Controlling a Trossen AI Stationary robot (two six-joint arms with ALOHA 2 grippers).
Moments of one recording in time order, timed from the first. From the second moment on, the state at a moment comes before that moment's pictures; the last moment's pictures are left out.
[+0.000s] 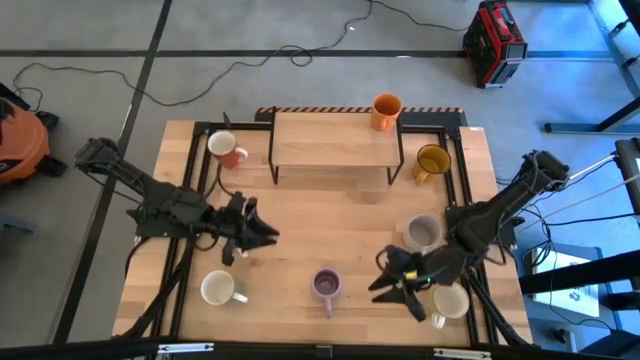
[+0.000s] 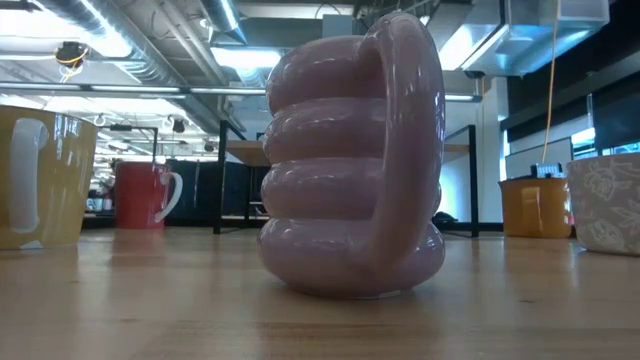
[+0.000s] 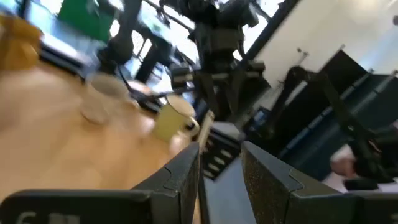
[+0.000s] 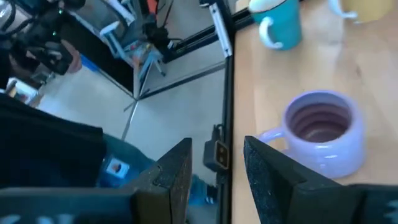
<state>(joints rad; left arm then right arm) -0.51 0.94 0.70 0.19 -0.32 -0.63 0.71 1.33 1.00 -0.08 0.21 0.75</state>
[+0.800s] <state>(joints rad) -0.74 0.99 0.70 0.19 -0.49 -0.67 0.83 1.65 1.02 -0.04 0.37 0.90</state>
